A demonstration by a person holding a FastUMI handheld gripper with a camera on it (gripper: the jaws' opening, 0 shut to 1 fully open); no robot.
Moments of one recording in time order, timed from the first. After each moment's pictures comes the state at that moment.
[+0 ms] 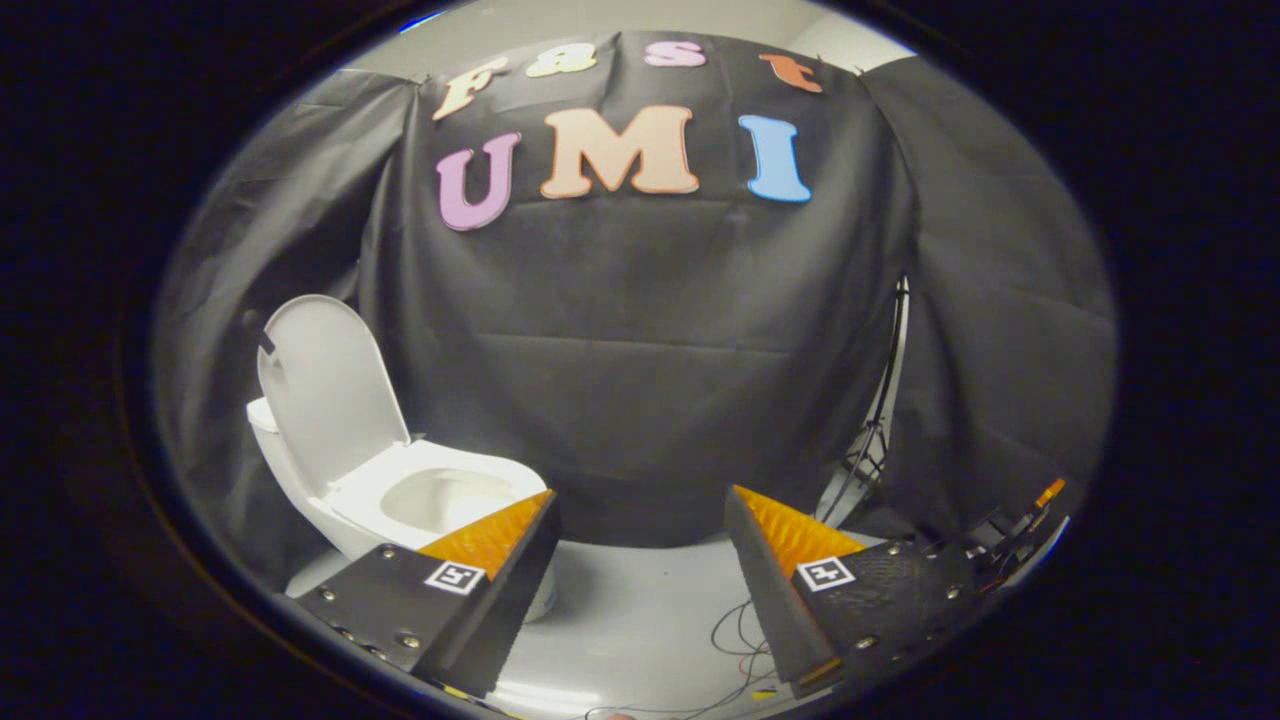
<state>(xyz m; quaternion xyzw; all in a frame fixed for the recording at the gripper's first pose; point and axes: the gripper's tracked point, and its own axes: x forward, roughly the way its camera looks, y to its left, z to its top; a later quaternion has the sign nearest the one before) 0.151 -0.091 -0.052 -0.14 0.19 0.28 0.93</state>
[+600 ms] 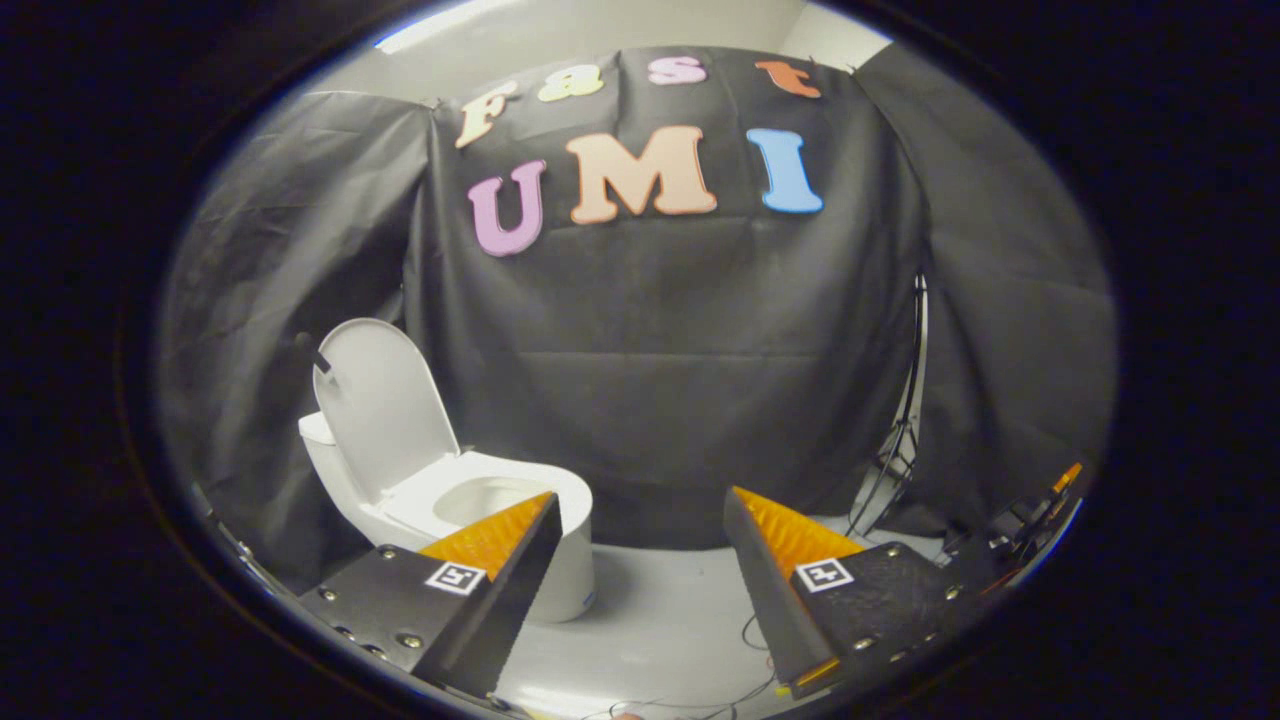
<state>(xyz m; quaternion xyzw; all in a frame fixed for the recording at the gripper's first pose) 0.105 -0.110 -0.029 -0.10 0.17 0.32 0.93</state>
